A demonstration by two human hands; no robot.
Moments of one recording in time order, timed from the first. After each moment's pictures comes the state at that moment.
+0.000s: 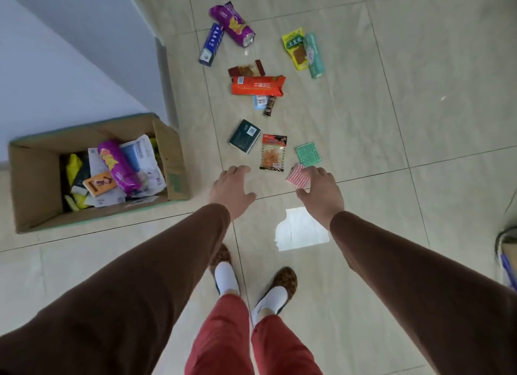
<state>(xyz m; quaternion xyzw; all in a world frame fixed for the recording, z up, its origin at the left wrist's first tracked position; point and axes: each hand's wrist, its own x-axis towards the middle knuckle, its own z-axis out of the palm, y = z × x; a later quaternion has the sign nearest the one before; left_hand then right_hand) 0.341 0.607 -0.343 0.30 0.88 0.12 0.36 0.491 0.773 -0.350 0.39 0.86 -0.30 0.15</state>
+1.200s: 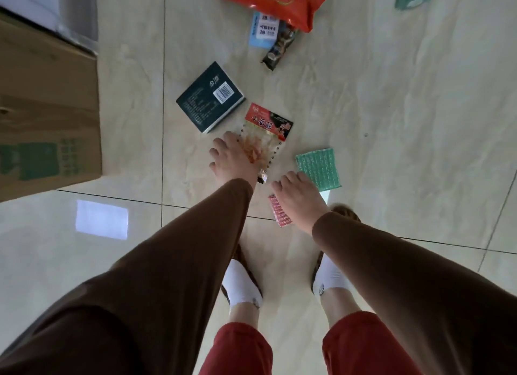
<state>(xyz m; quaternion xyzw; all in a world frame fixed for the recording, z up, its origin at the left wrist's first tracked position) 0.330 0.808 -0.739 -0.08 0.95 0.08 0.28 0.437 0.927 -0.729 -0.16 0.93 -0.06 0.31</state>
